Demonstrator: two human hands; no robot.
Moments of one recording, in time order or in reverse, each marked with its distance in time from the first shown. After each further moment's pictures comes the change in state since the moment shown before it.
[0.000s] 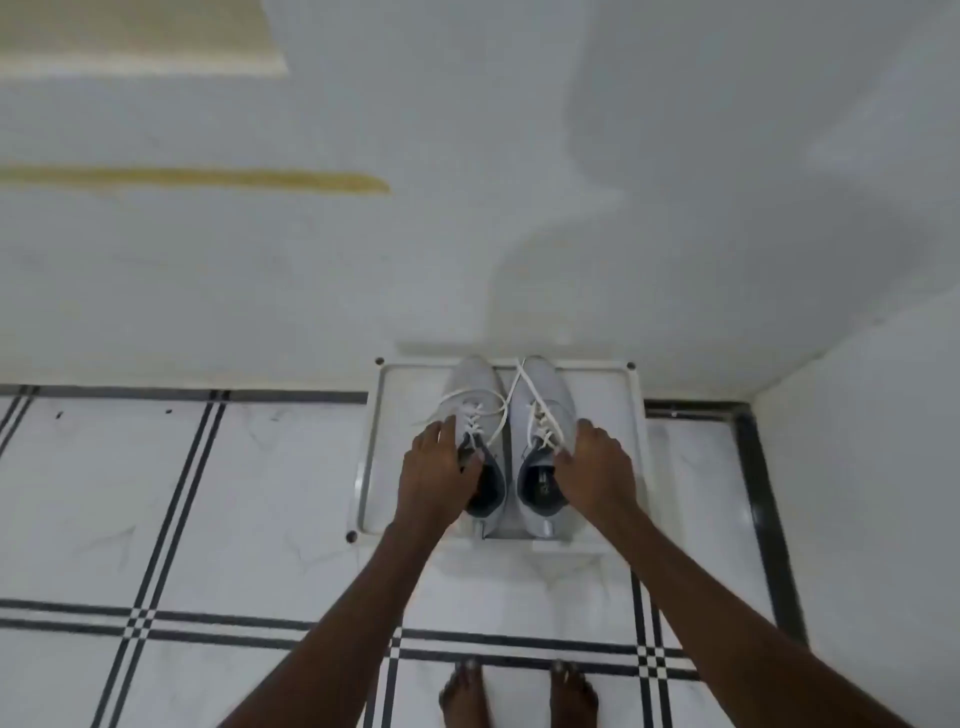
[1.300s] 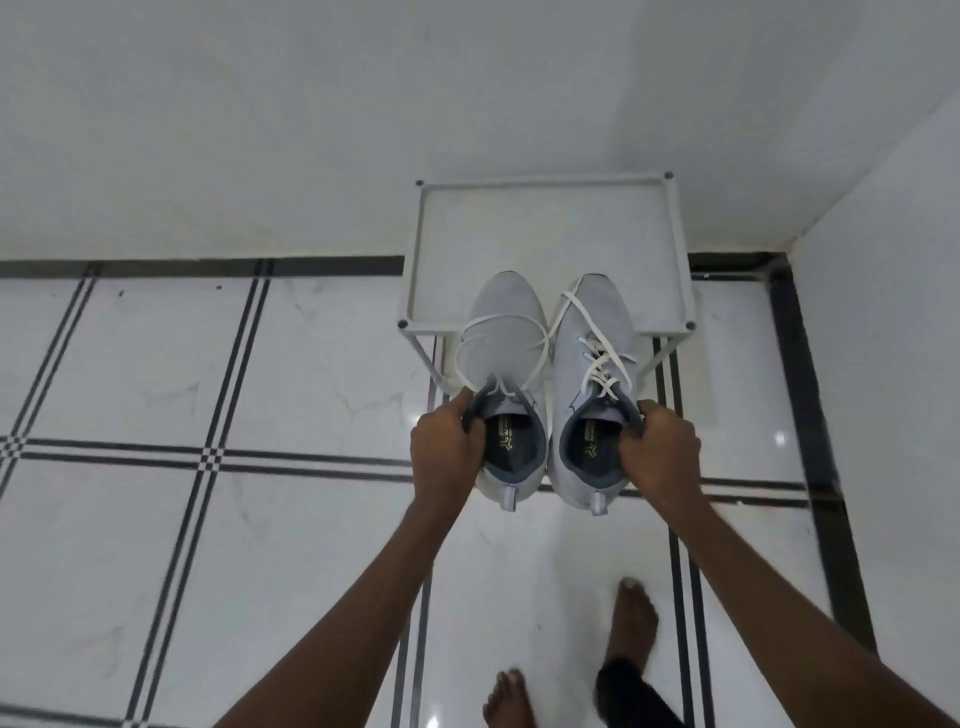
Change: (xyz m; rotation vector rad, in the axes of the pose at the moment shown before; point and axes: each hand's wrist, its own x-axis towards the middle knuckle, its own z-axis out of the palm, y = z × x) left_hand -0.266 -0.085 0.073 -0.183 0.163 -0.098; right_hand -0.251 0.104 0.132 0.221 0.140 0.110
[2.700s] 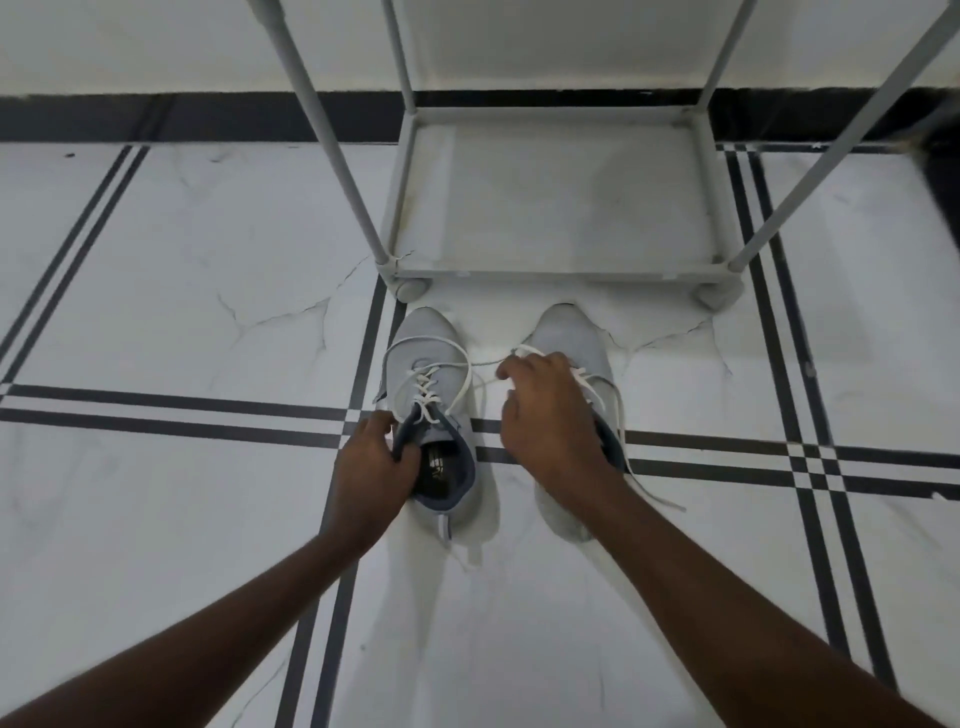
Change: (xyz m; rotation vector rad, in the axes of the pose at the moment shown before) left_hand 0.011 -0.351 0.341 0.010 0.034 -0.095; right_hand 0.058 0.137 0.406 -0.078 0.004 -0.592
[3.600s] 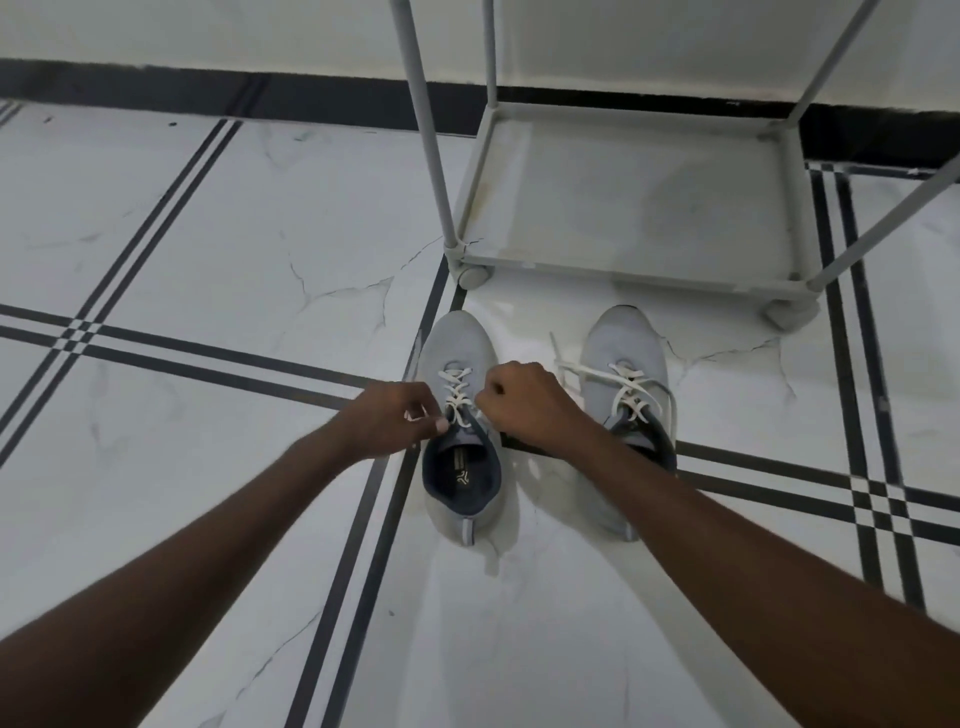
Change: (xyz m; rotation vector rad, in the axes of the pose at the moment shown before) left_hand 0.041 -0.018 -0.067 0.219 -0.478 0.186; right_hand 0.030 -0.040 0.039 0.219 -0.470 0.002
